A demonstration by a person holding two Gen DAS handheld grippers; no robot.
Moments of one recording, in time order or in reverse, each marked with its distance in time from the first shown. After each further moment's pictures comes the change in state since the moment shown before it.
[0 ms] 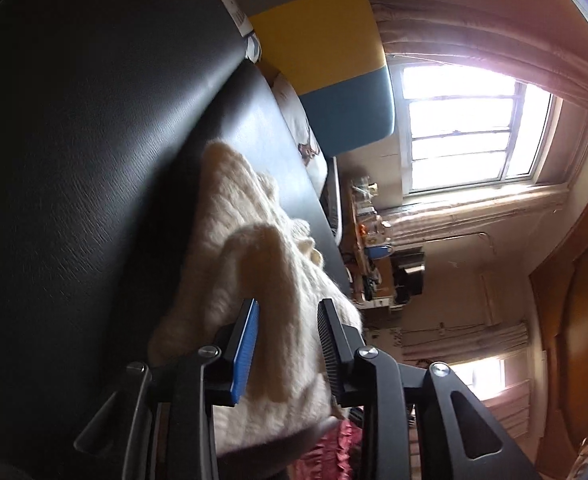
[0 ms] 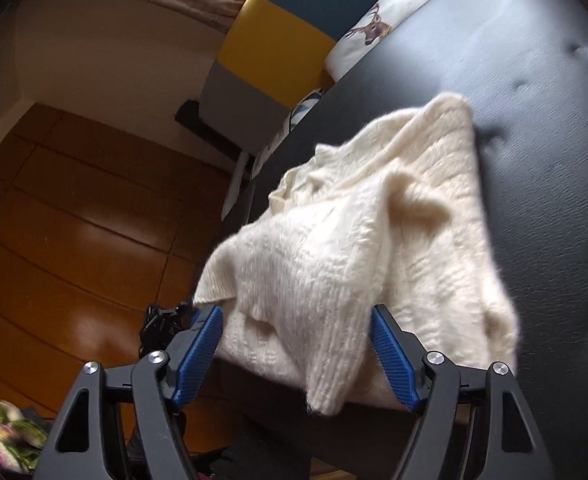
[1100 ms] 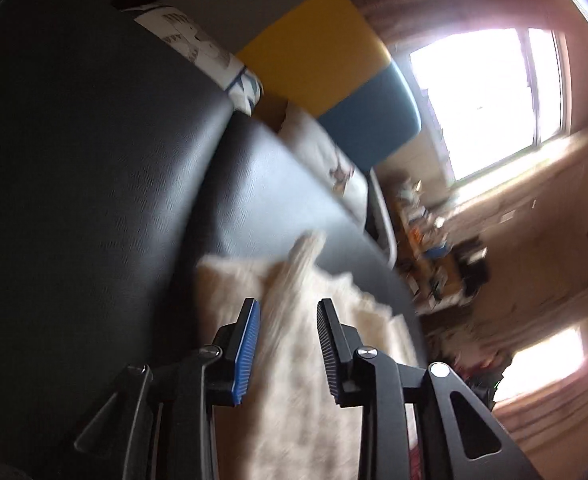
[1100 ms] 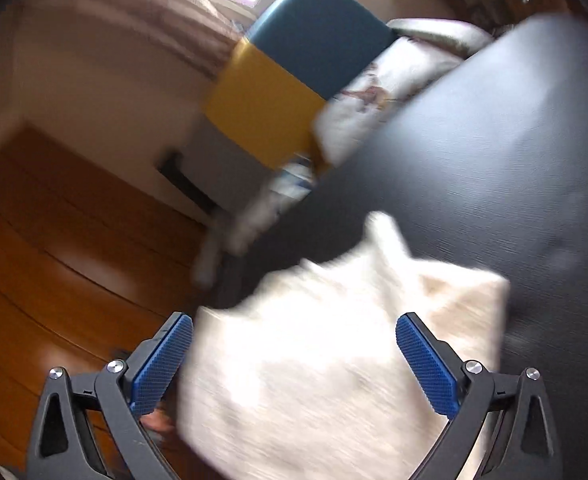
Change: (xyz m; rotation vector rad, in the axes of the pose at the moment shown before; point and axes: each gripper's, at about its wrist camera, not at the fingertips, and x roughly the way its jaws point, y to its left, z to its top) left arm 0.042 -0.035 0.051 0.266 -0.057 0.311; right arm -0.007 0.011 0.072 -0.066 -0.172 -0.204
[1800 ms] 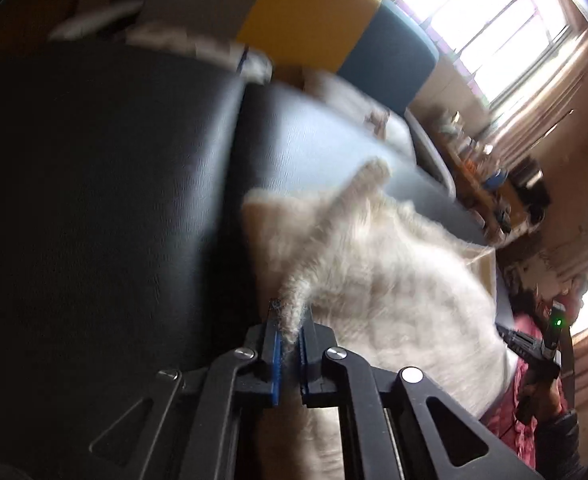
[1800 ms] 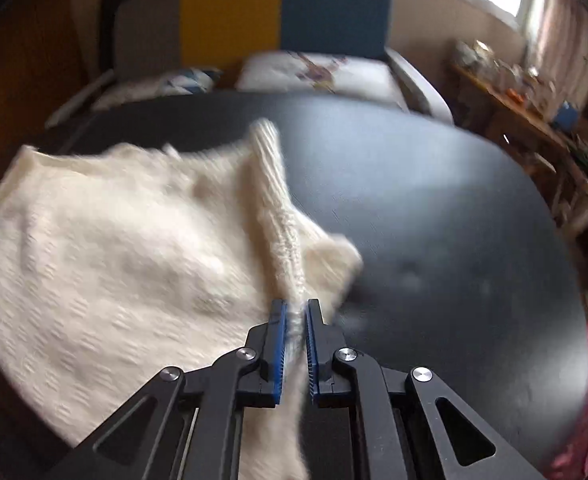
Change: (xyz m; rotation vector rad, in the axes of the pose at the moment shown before) left arm -0.009 -0.003 -0.037 0.169 0.038 0.197; right arm 0.022 -0.009 -0.027 -0.507 0.202 -0.658
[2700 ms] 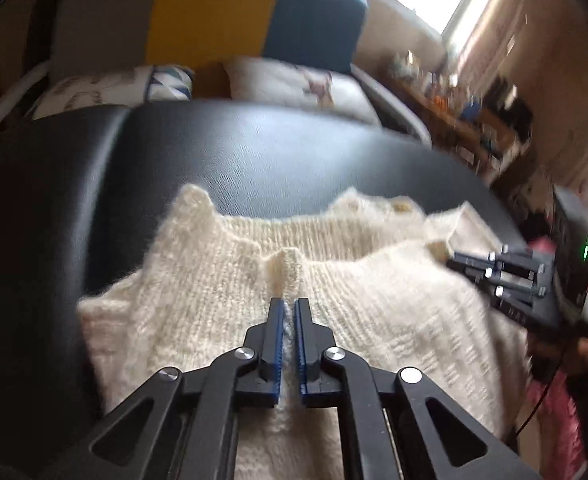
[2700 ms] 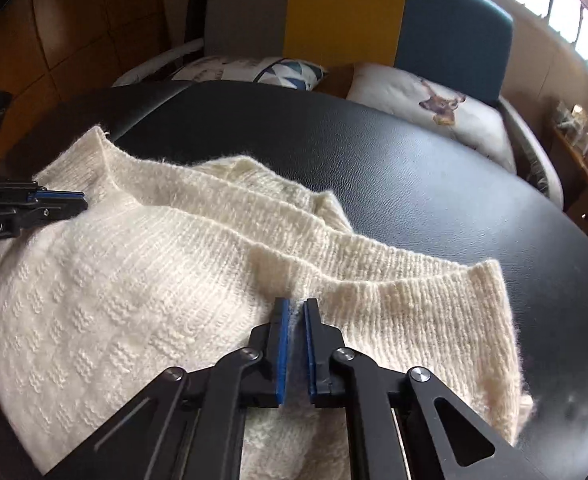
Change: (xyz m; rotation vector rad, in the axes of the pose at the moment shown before) left arm 0.036 -0.095 0.006 0.309 -0.014 0.018; right arm 0.032 0.109 0.056 -0.270 -0.082 0.173
